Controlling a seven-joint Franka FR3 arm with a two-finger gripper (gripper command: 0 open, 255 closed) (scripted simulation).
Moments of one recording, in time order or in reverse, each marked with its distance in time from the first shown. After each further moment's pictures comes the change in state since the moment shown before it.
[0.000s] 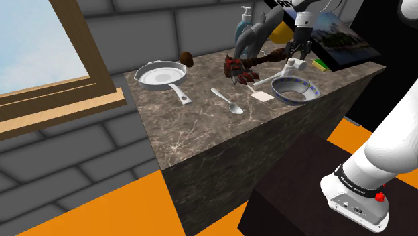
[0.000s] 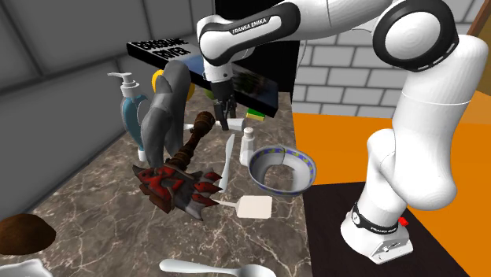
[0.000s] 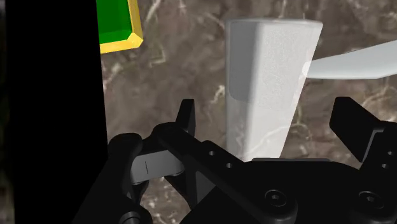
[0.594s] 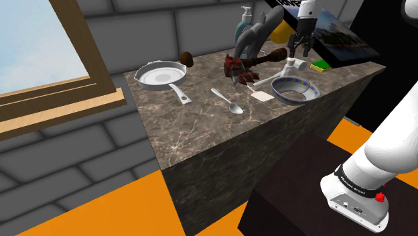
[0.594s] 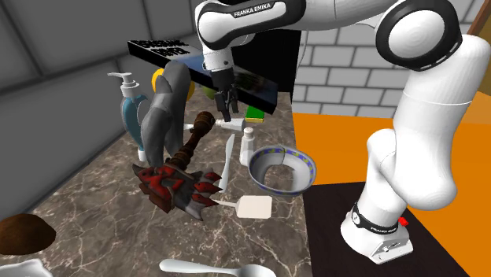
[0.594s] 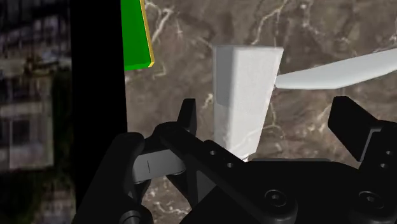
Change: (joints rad) arm 0.002 -0.014 -0.001 0.083 -0.007 -0.134 0.005
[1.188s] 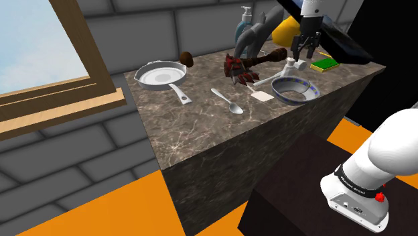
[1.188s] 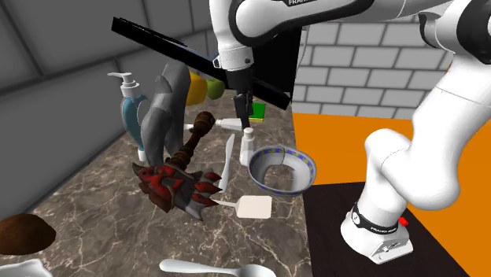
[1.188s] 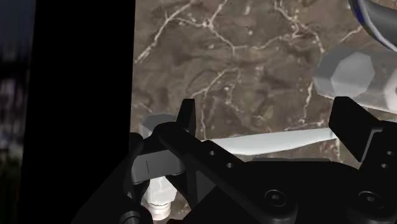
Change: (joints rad) arm 0.077 -0.335 0.114 -0.293 -0.143 0.035 0.130
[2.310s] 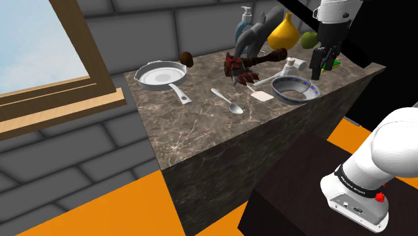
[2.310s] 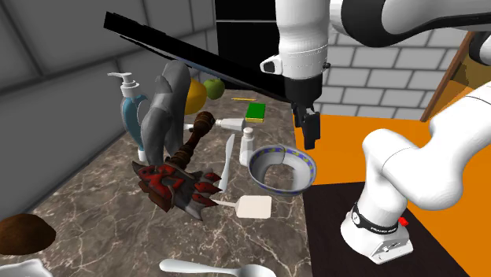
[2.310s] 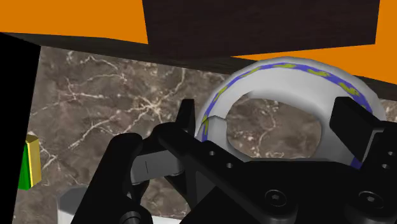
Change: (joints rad) arm 0.087 -0.498 0.255 -0.339 -0.027 -0.166 0.163
